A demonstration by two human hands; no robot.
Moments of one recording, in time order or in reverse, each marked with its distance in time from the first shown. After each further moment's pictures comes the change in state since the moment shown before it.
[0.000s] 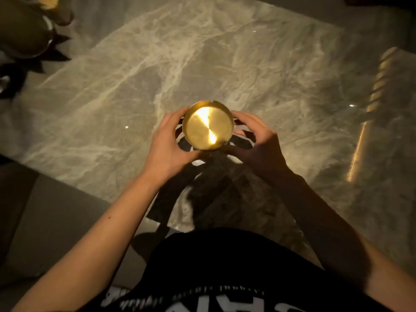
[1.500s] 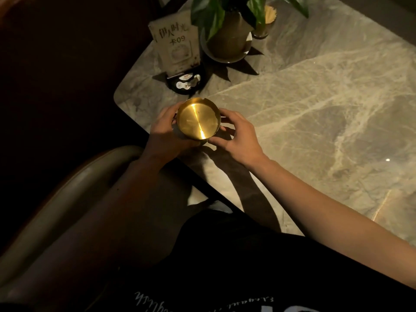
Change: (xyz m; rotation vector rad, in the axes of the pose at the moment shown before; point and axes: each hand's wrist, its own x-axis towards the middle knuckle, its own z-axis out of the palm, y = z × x) left_hand 0.009 -0.320 -0.414 -0.060 0.252 -0.129; right_hand 0.148 -0.178 0.485 -0.025 -0.373 0.087
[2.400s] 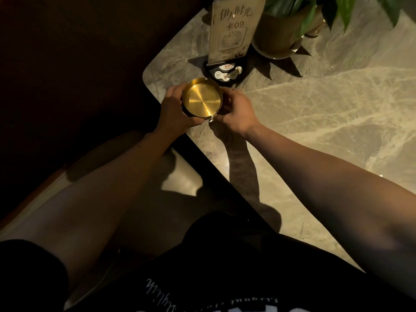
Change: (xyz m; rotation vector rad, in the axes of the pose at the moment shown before) left_hand 0.048 -0.078 -0.032 0.026 0.119 -0.119; right_hand 0.101 -0.011 0.079 -0.188 -0.176 0.136
